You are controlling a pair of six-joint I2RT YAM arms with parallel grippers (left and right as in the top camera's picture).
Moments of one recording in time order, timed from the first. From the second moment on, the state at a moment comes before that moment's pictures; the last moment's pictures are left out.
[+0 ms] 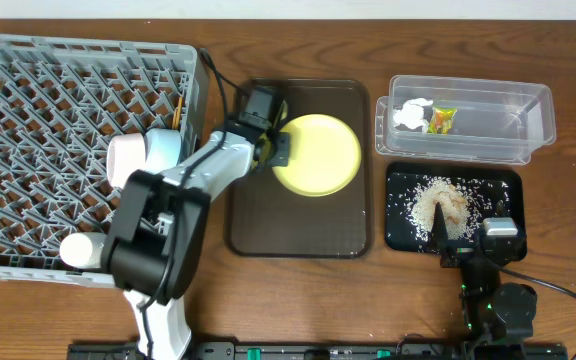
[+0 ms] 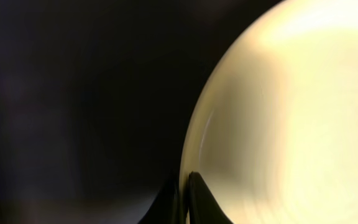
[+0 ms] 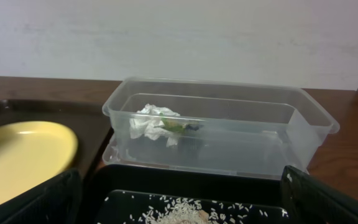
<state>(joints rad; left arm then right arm) -0.37 1.98 1.24 -0.40 0.03 -0.25 0.06 0.01 0.01 -0.07 0.04 -0.01</state>
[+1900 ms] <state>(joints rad) 0.25 1.53 1.29 -0.34 -0.61 0.91 0.06 0.01 0.01 -0.07 0.04 -0.01</state>
